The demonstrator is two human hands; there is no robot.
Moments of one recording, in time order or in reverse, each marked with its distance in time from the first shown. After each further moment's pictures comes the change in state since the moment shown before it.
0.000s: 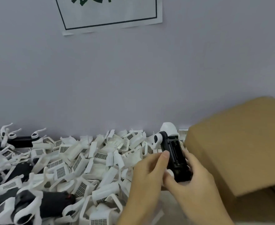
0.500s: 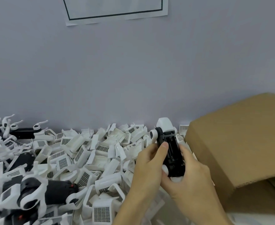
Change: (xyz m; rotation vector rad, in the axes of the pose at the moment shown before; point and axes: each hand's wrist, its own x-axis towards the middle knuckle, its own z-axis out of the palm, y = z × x) left_hand 0.001 0.003 0.002 -0.120 0.056 -0.124; right_hand -0.006 0.007 0.007 -0.203 0.015 -0.169
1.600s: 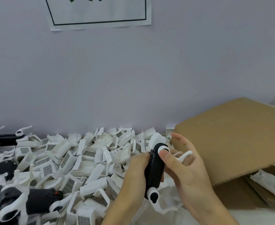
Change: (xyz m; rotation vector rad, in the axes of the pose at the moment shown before) left_hand -0.006 -0.005 -0.002 0.013 -0.189 -0.041; right_hand 0.017 -0.005 -0.023 0.877 -0.004 0.195
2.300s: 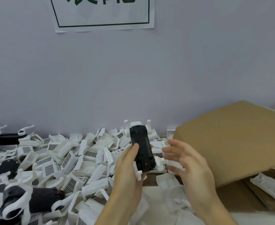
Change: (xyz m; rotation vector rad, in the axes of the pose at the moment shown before) left_hand 0.006 0.006 -0.003 -0.431 0.274 -0.080; right_hand 0.006 0.002 -0.016 -0.297 0.083 0.018
